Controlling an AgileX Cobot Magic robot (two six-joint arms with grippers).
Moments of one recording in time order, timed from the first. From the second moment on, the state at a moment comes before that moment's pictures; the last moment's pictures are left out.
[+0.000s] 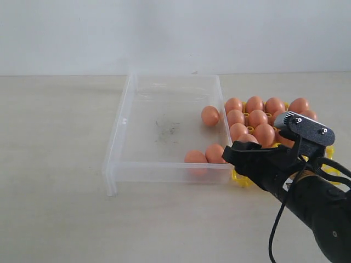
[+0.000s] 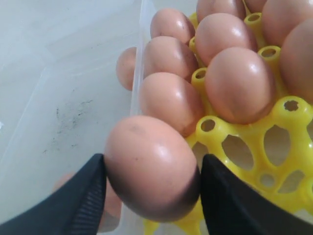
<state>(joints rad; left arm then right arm) -0.12 0.00 0.00 -0.39 0.18 0.50 0.66 1.79 -0.37 0.41 -0.93 0.43</state>
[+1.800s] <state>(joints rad) -0.12 0.00 0.00 -0.39 0.18 0.50 0.66 1.79 -0.49 0.58 -0.70 0.15</state>
